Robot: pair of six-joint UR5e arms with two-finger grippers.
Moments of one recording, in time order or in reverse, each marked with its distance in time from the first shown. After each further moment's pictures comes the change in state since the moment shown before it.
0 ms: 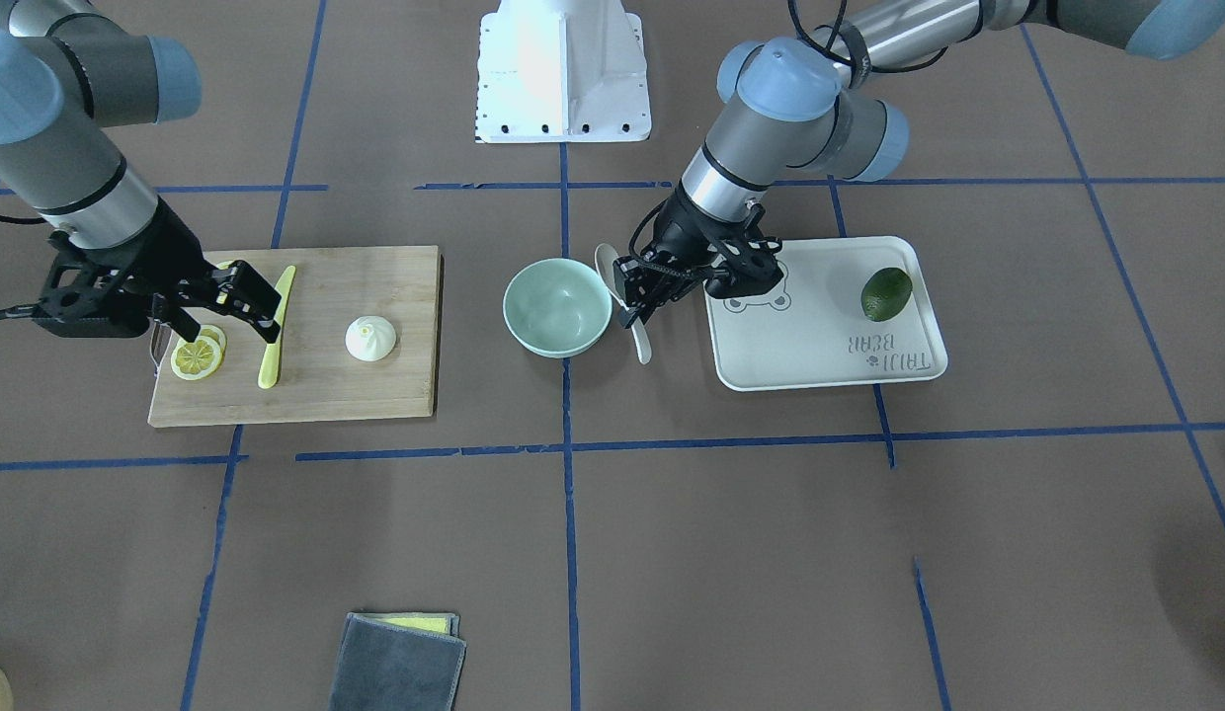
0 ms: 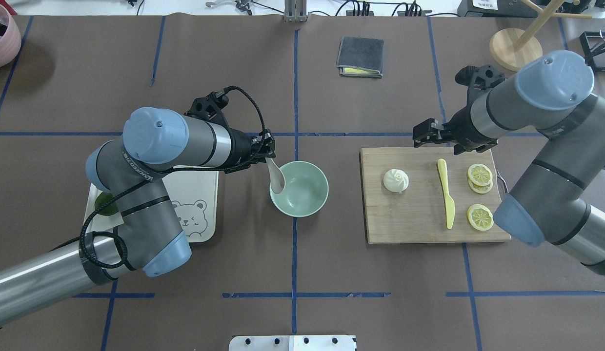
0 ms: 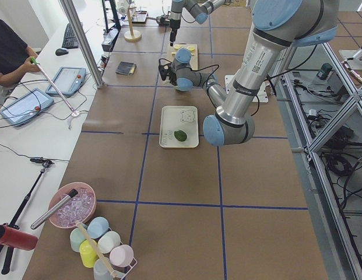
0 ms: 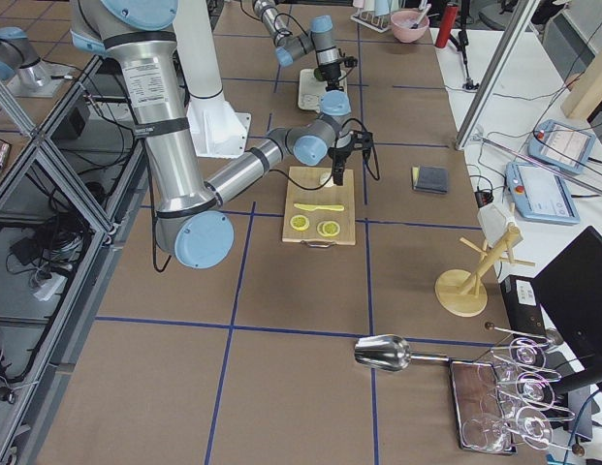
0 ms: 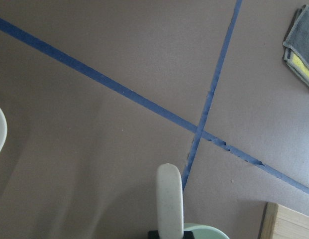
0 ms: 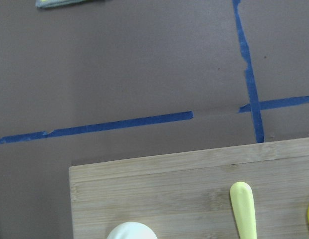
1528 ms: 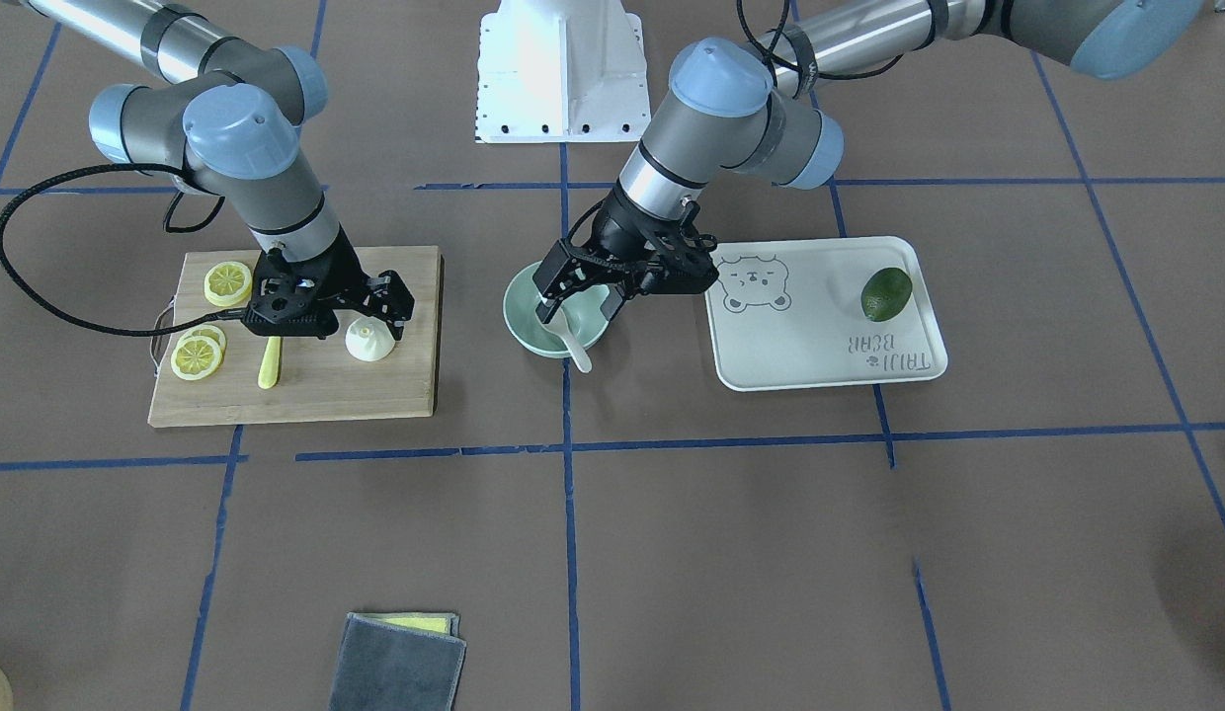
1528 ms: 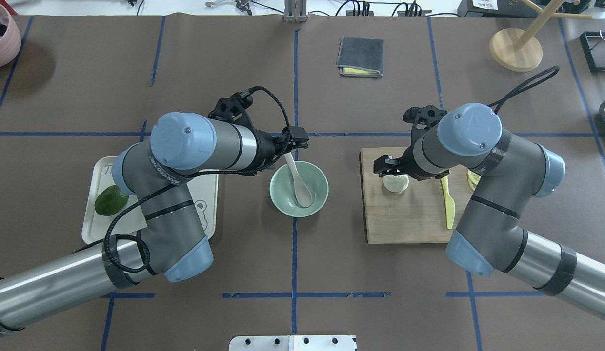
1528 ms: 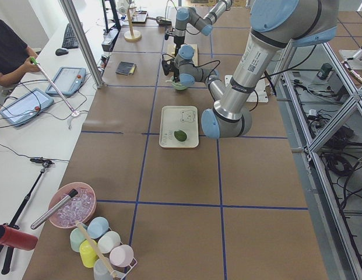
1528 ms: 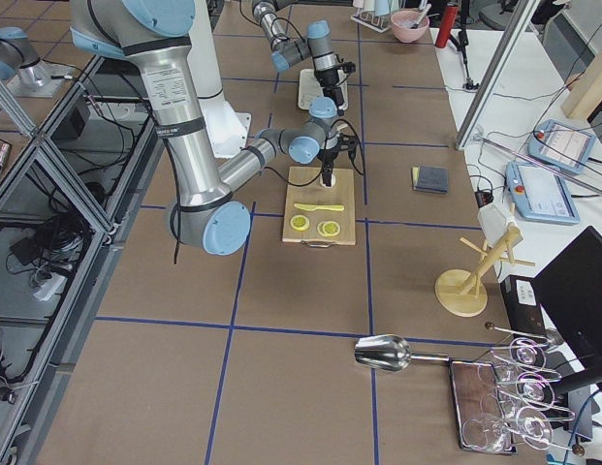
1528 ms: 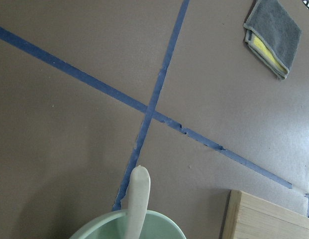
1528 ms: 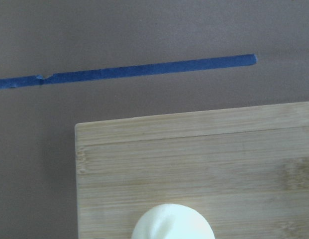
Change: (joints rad) left arm 0.017 -0.053 0.005 0.006 0.037 0.010; right arm -0.160 0.079 -0.115 -0.001 -0.133 0.036
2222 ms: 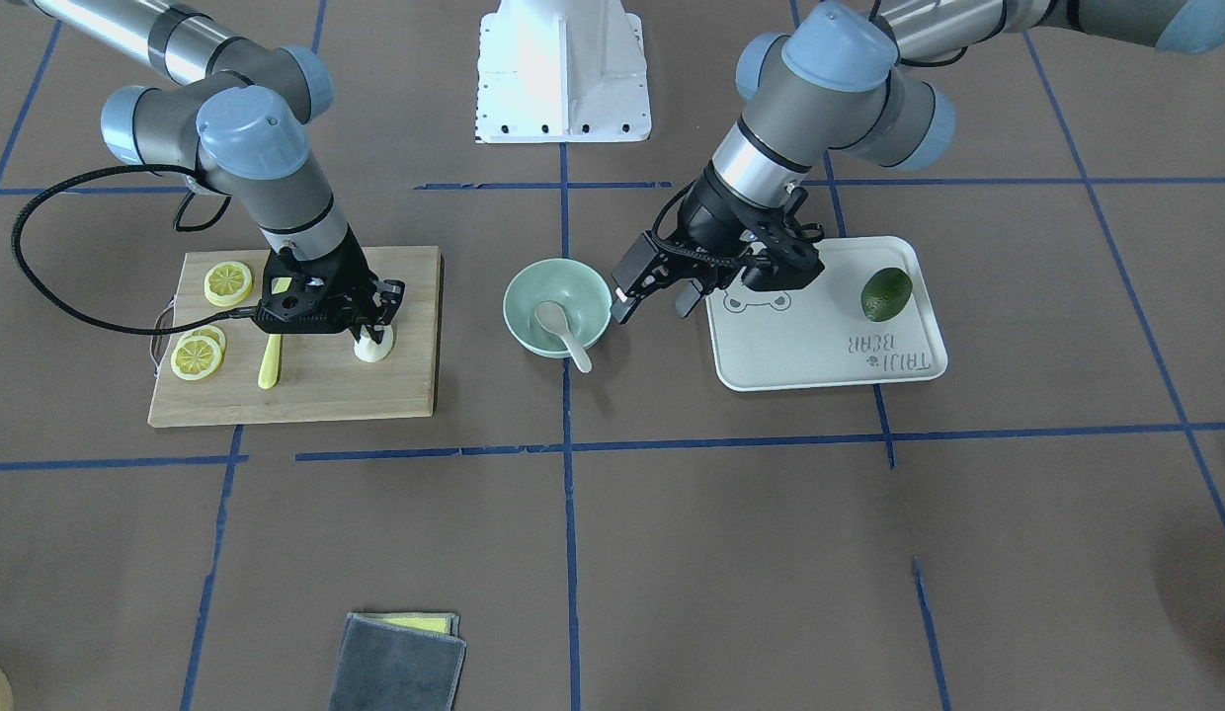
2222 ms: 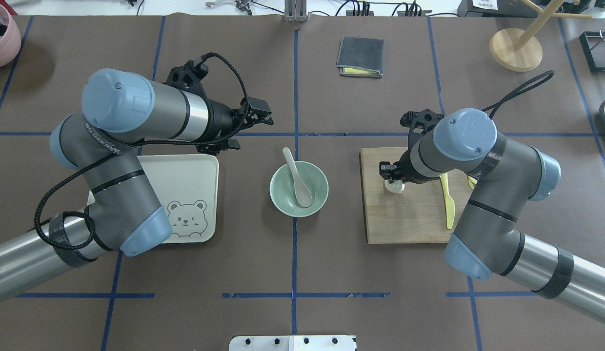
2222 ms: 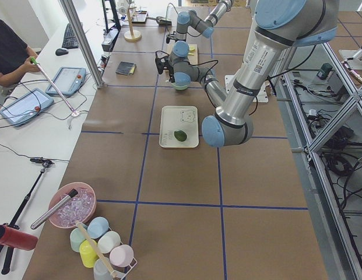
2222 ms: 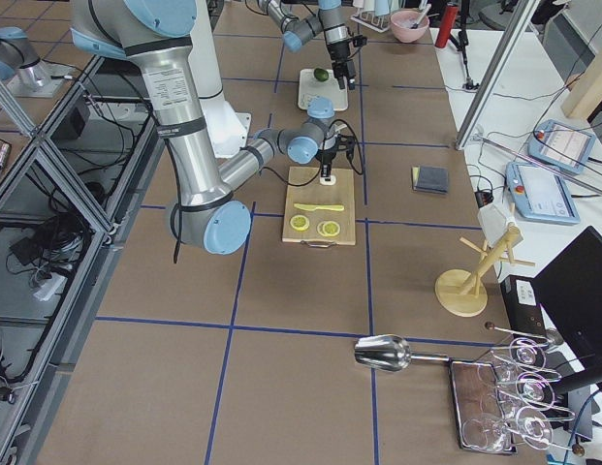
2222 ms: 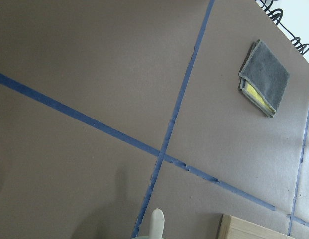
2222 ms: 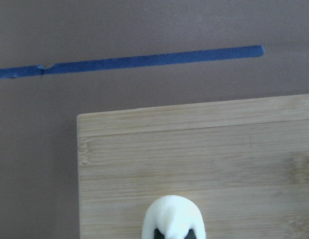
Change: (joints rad) left arm -0.148 0.095 -0.128 0.072 -0.143 0.019; right arm -0.012 0.001 0.004 0.000 -0.009 -0.001
